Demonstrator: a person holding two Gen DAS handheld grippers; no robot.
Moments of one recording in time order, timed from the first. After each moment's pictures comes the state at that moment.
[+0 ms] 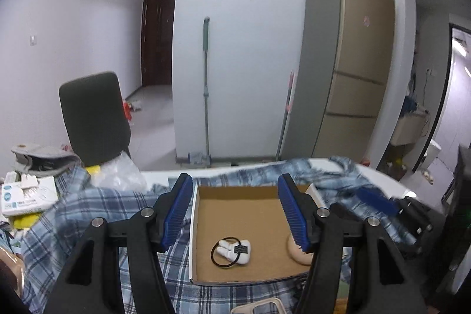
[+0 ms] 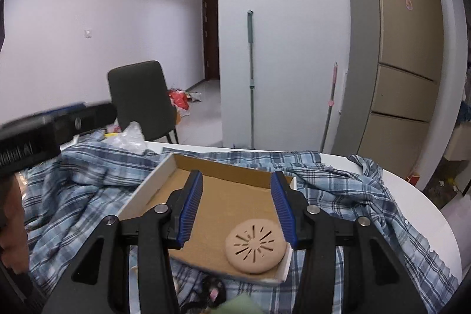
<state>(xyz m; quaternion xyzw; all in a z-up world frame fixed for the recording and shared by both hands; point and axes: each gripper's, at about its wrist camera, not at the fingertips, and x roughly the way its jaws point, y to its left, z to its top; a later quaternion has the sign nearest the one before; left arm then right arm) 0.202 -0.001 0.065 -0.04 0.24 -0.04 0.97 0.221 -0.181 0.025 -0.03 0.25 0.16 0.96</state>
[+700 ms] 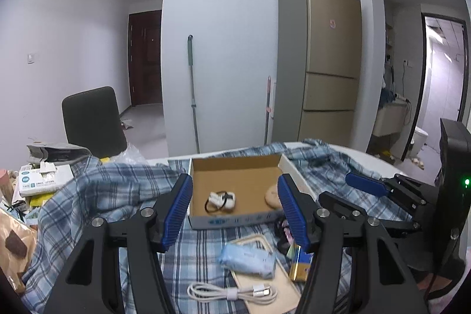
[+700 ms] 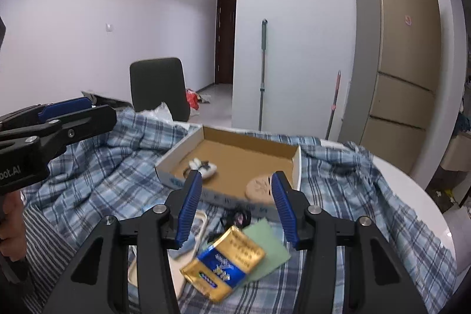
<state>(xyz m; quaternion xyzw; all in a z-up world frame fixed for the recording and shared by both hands) 0.066 -0.008 0.041 0.00 0.20 -0.07 0.98 0.111 -0.187 0.007 -0.06 0.23 0.17 0.96</state>
